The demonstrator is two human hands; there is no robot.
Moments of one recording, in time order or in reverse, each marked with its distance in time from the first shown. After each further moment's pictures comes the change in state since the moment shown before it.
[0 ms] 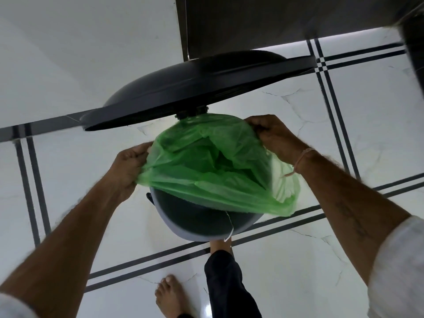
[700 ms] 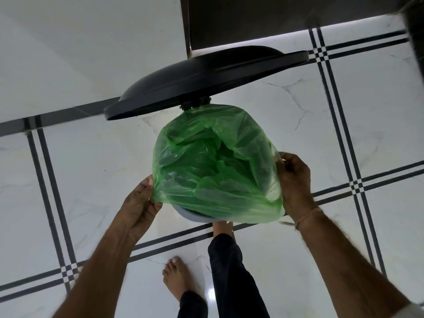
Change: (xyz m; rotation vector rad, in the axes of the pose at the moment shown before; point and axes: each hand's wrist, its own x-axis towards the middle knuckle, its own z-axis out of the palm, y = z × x) left_hand -0.085 -0.069 0.004 -0.511 0.052 -0.195; right_hand -0.117 0.057 0.043 0.428 0.653 0.308
